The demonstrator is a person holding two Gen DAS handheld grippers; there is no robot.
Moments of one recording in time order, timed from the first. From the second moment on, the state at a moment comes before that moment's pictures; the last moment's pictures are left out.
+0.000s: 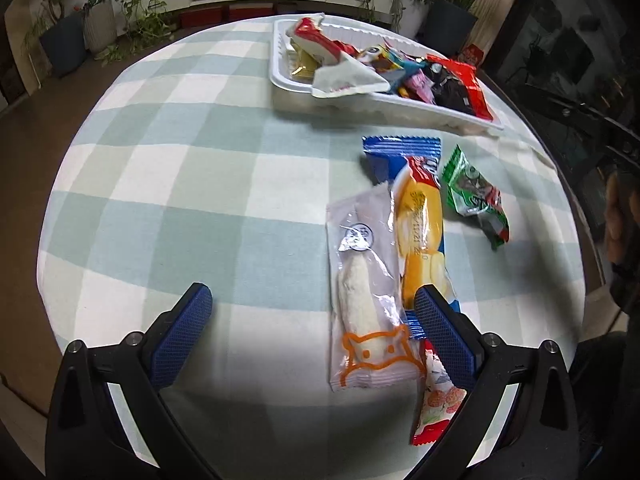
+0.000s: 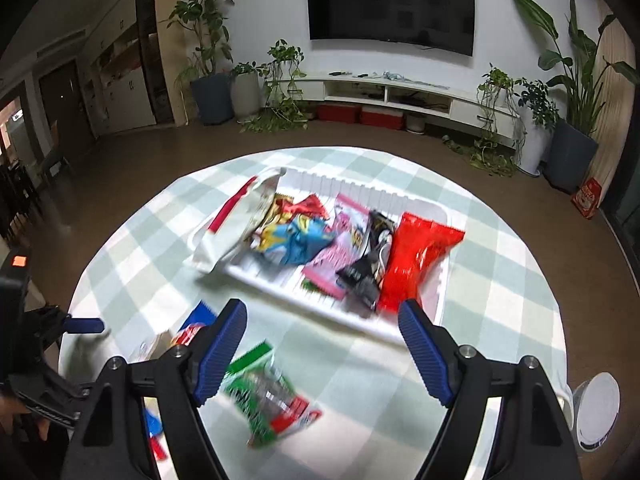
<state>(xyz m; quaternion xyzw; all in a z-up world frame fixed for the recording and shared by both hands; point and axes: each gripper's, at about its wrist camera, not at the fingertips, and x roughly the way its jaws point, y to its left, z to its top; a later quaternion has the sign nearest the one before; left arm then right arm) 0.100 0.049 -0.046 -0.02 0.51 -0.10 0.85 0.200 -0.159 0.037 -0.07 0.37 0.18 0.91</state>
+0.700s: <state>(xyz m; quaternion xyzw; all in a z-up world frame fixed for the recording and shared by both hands) 0.115 0.039 -0.047 0.06 0.50 -0.11 0.85 0.193 -0.153 0.027 -0.08 0.40 0.18 0.90</state>
